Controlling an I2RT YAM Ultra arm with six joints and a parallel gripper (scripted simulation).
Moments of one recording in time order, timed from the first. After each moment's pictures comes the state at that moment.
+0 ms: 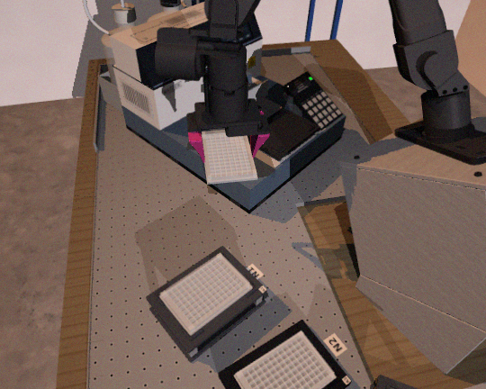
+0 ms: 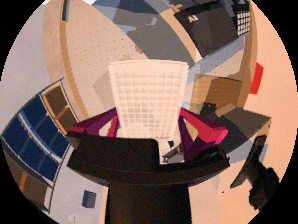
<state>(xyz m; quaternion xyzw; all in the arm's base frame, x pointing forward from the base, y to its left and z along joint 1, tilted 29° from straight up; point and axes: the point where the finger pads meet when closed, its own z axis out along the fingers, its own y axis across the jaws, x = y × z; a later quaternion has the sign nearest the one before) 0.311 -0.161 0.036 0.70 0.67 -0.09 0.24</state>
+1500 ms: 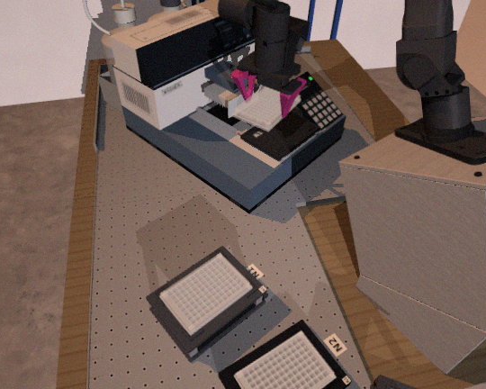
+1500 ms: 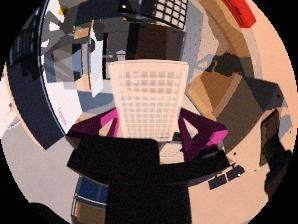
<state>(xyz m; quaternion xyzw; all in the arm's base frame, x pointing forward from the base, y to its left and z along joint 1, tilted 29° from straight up) 0.204 -0.272 0.080 0.90 0.36 0.00 0.26</state>
